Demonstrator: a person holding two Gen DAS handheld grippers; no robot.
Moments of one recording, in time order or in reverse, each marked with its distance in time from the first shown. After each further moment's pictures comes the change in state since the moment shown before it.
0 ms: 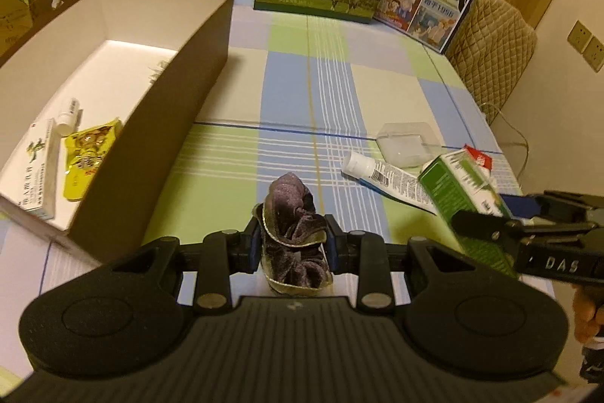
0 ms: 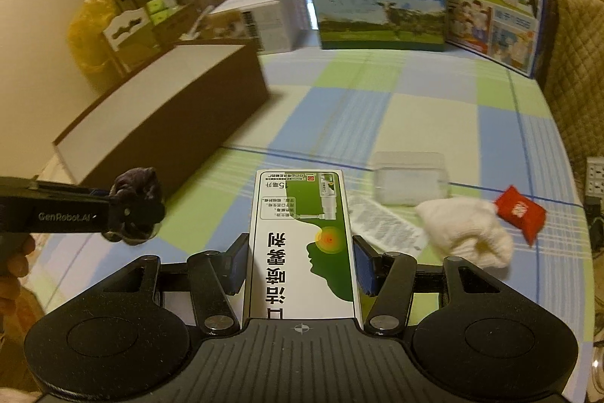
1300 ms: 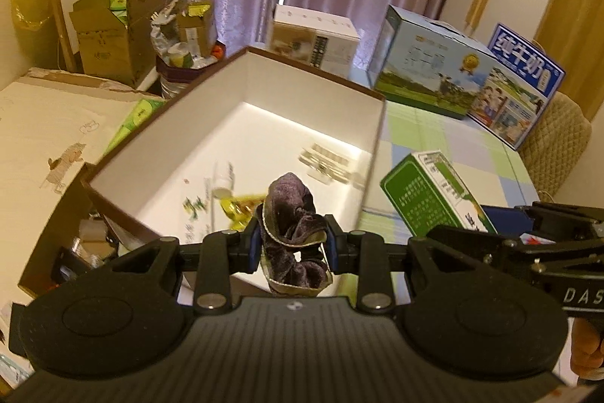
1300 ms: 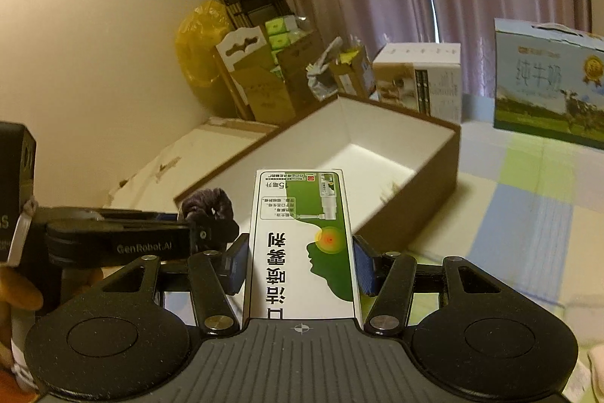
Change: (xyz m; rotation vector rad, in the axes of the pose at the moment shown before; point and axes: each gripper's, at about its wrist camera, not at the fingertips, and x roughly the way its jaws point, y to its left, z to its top) left arm -0.077 0.144 0.038 -0.151 -0.184 0.167; right arm 0.069 0.165 0.098 -0.144 -0.087 0.287
